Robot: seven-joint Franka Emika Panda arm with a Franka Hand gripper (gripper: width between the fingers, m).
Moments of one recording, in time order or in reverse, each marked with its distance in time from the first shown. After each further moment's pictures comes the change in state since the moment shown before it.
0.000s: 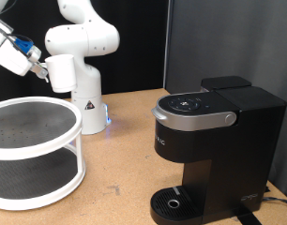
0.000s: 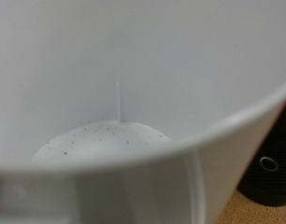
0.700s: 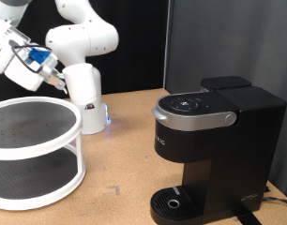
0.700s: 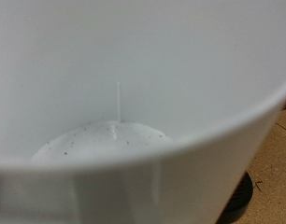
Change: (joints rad) arm 0.116 0.064 0.024 -0.053 0.209 0.233 0.136
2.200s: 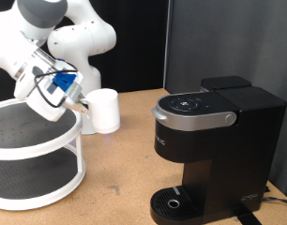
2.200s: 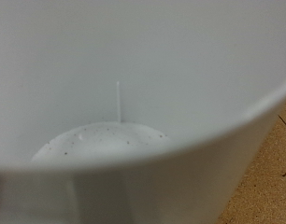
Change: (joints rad) arm 0.226 0.207 0.000 0.011 0.238 0.251 0.051
